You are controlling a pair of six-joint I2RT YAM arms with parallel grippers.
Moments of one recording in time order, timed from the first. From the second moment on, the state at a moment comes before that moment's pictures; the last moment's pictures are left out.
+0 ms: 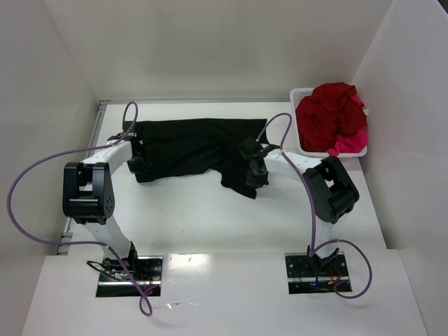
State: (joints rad) left arm 0.02 1.76 1.15 -0.58 -0.15 -0.37; right arm 0.57 1.83 1.16 -0.61 0.19 0.70
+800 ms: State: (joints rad) left arm 0.07 1.79 1.18 -0.61 -0.14 -0.33; right arm 0.42 1.56 1.06 -0.77 0.16 0.68
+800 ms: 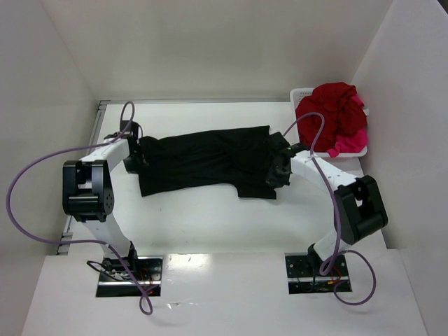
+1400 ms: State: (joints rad) left arm 0.05 1.63 1.18 -0.74 -0.08 -0.35; right arm 0.42 1.57 1.05 -0.76 0.12 0.62
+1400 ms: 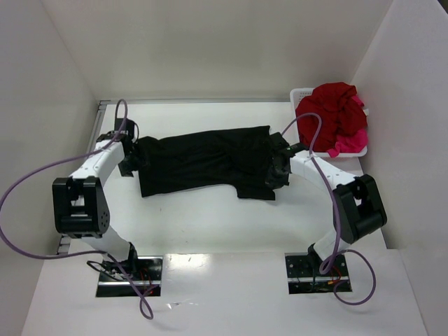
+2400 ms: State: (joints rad) left arm 0.01 1.50 0.84 -0.60 -0.11 -0.74; right arm 0.42 1.58 1.05 -0.73 0.12 0.56
